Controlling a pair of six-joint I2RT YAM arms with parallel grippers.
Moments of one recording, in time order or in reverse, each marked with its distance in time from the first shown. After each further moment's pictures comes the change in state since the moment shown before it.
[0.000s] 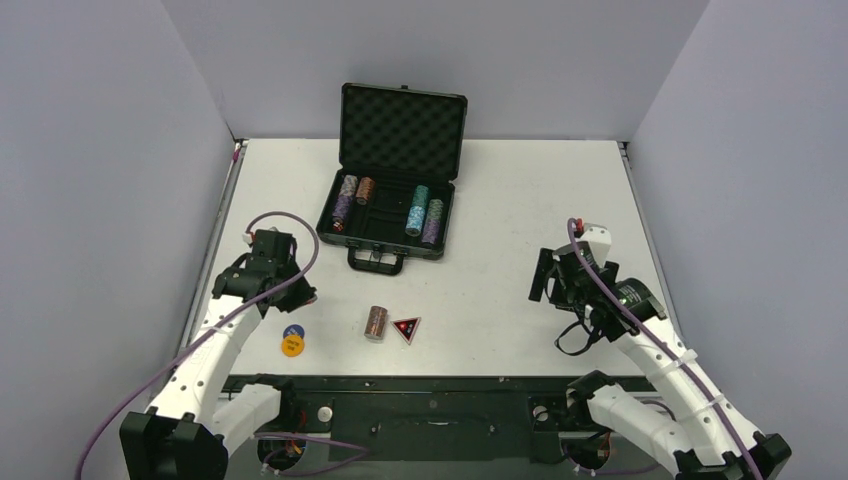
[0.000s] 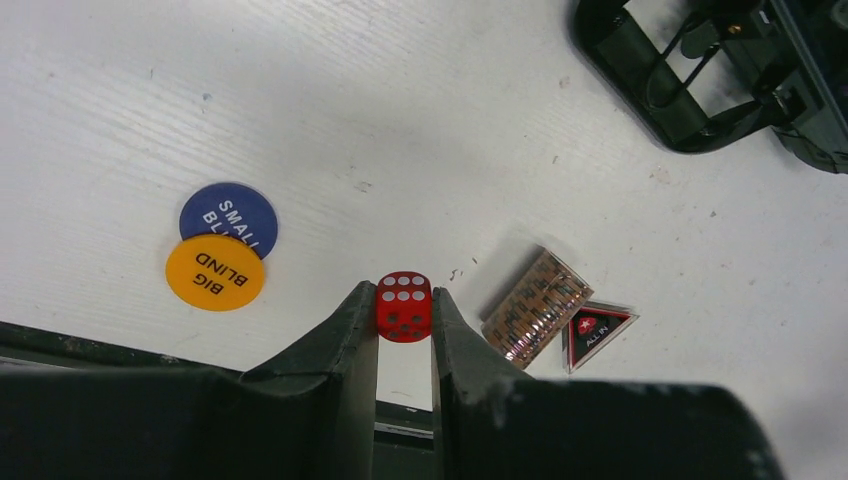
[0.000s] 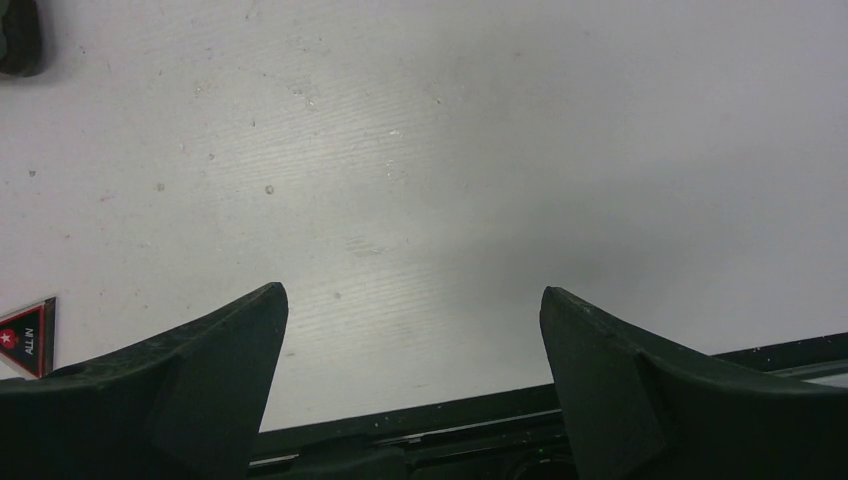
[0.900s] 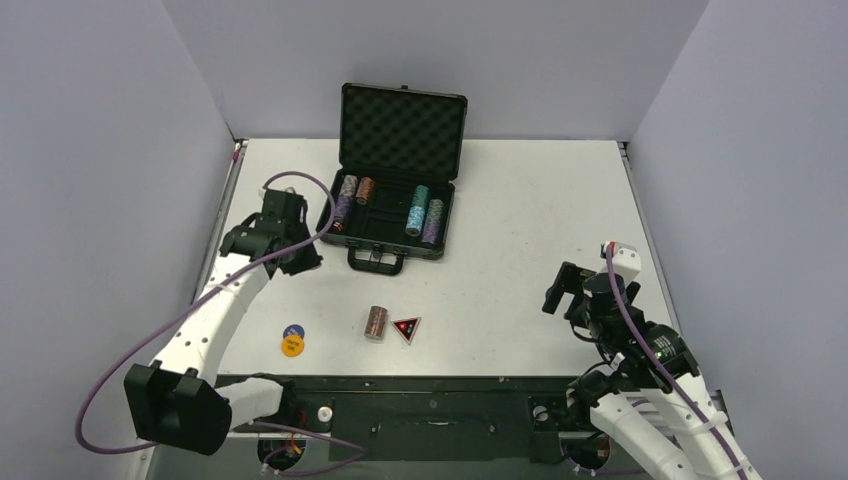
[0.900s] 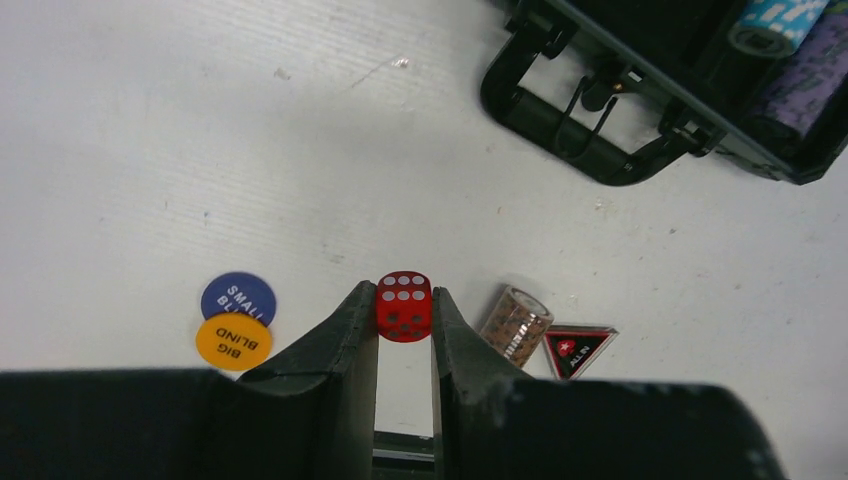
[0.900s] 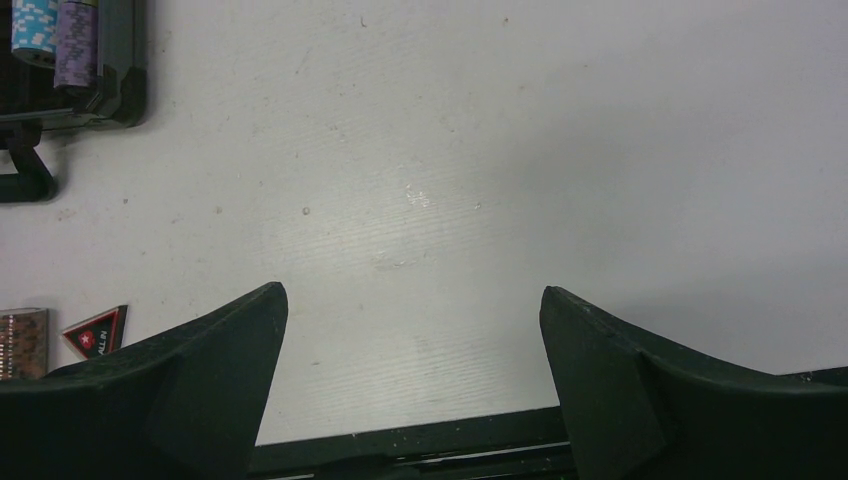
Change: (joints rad) left arm -0.060 0.180 0.253 -0.020 -0.053 0.168; right arm 0.001 -0.310 -0.097 0.008 0.014 0.021
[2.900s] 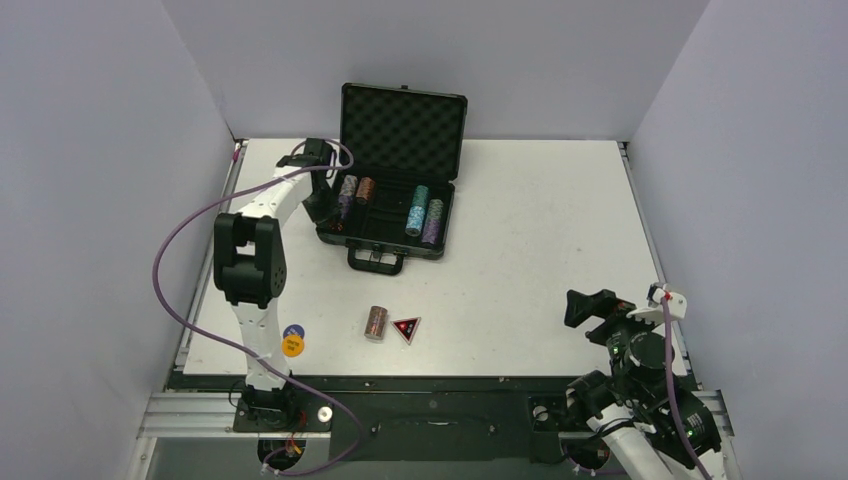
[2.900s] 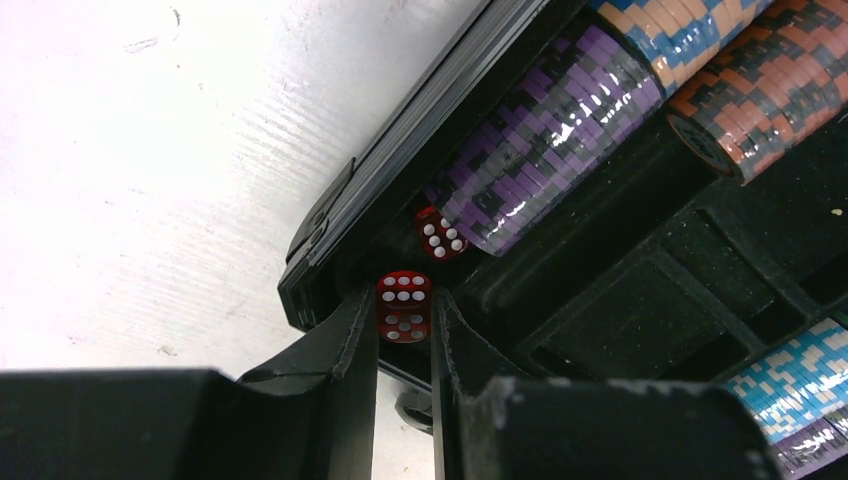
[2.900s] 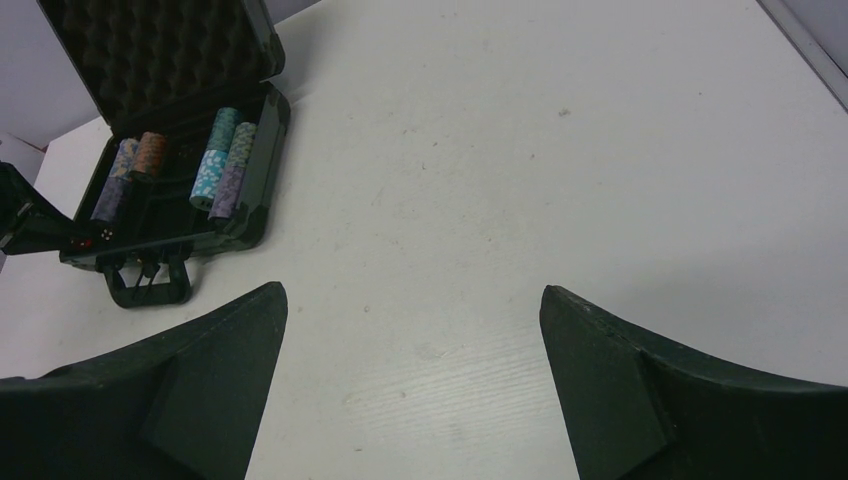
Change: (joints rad) left arm 0.074 0.904 0.649 0.034 -0.024 -0.108; right arm 0.005 -0.483 -0.151 0.128 0.069 -0.037
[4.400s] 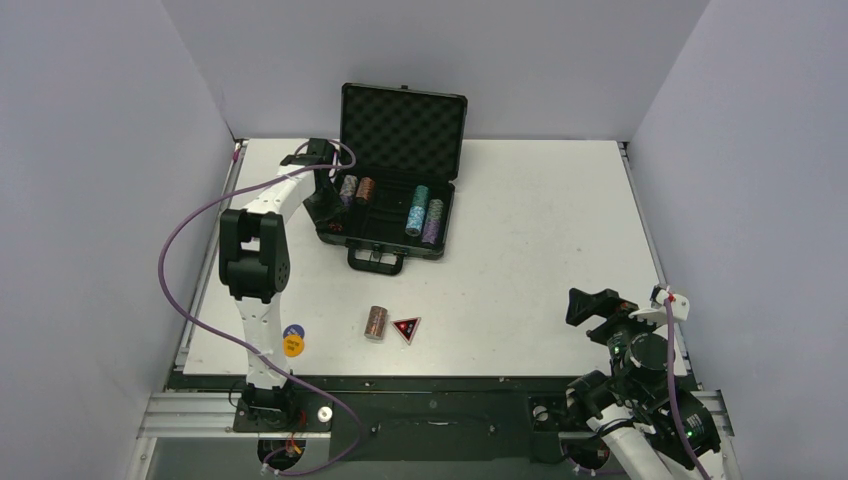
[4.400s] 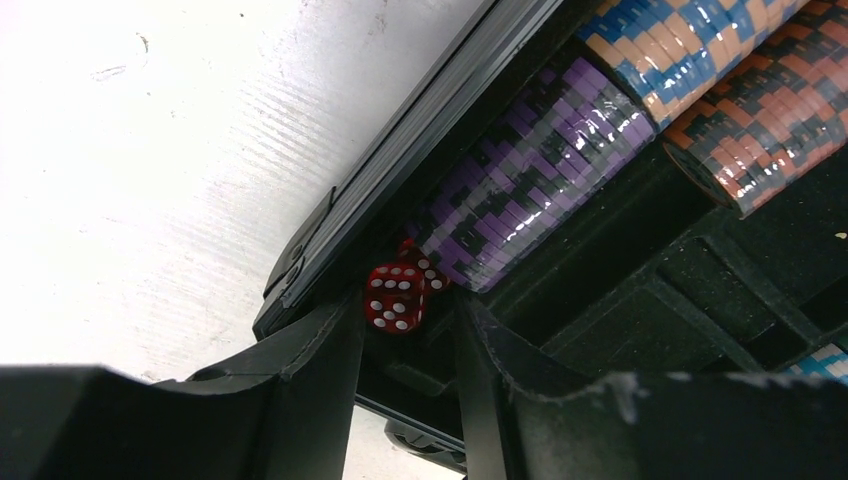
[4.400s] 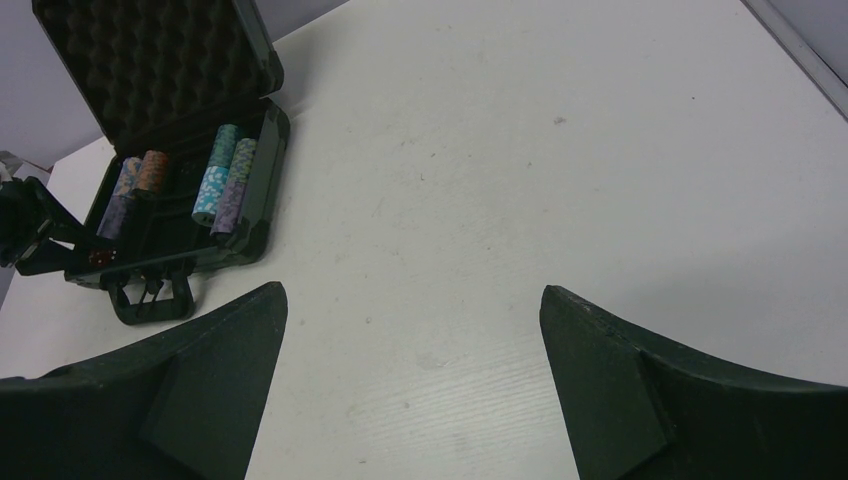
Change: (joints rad) left arm 0.001 0.064 0.049 -0.001 0.002 0.005; right arm 0.000 -0.013 -0.007 0.014 0.028 0.015
